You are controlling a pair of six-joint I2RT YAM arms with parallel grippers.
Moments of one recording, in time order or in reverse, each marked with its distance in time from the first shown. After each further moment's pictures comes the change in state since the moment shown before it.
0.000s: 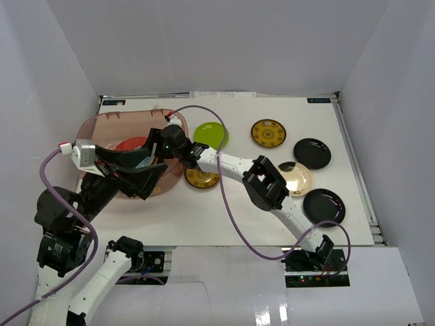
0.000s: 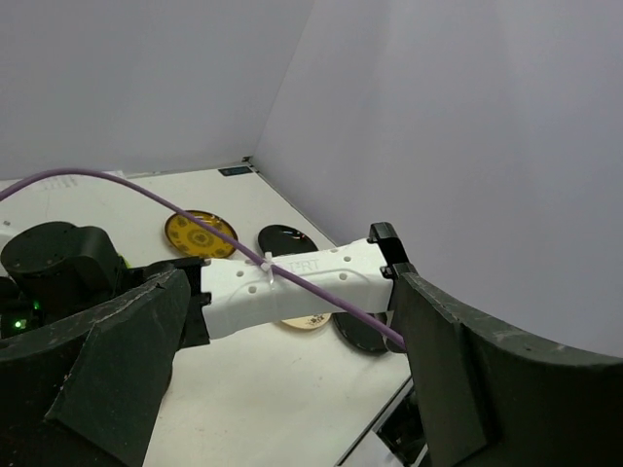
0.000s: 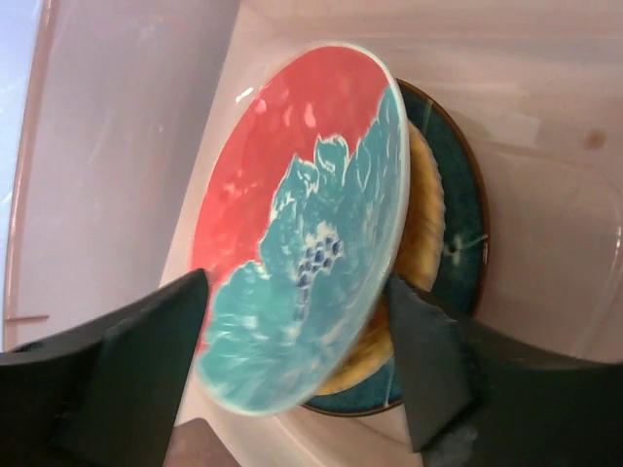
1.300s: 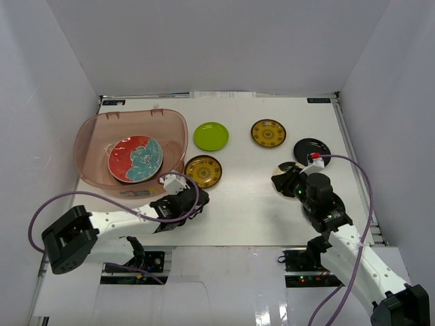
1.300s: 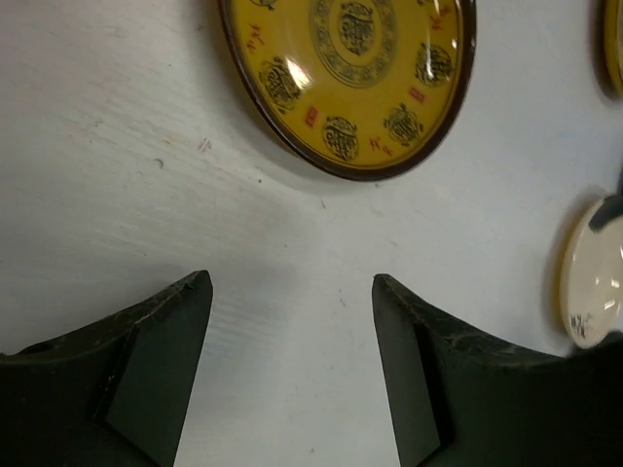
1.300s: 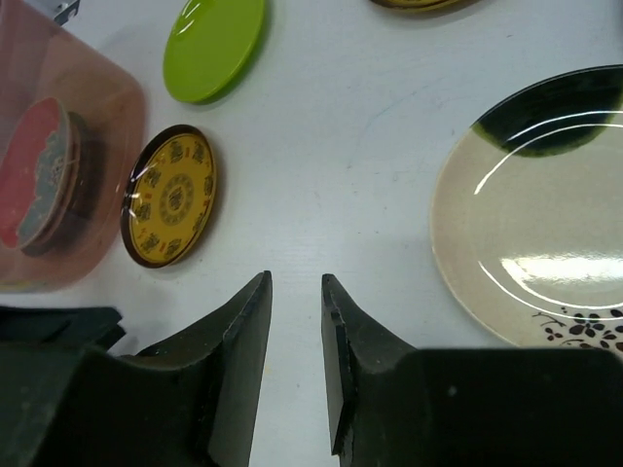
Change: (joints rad) left arm -0.621 0.671 -0.634 0.254 -0.900 -0.833; right arm -0.605 -1.822 -1.756 -0.049 -0.053 -0.225
